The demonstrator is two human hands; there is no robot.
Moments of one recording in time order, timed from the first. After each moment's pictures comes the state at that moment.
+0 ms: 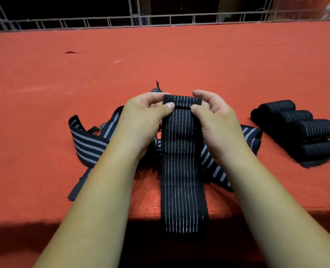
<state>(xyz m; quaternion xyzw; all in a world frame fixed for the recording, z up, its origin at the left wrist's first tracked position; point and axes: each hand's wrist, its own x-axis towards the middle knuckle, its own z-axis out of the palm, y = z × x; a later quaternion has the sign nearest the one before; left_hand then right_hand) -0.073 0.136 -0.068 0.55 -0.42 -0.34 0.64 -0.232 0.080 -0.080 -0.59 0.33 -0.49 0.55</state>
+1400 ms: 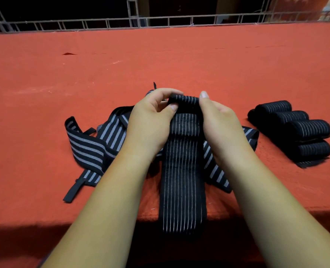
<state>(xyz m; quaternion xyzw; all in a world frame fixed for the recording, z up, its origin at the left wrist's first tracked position) -0.101 0.140 -0.064 0.59 -0.49 -0.22 0.60 -0.243 0.090 -0.066 -0.61 0.45 -0.42 0.50</state>
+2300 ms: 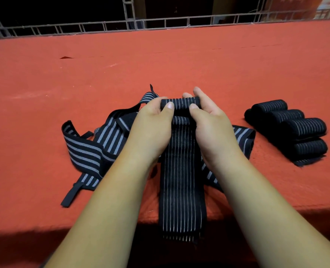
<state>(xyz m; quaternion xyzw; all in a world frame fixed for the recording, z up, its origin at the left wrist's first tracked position) -0.109 0.136 -0.068 0.61 -0.48 -0.29 0.56 -0.230 0.083 -0.081 -0.55 0.36 -0.50 0.56</state>
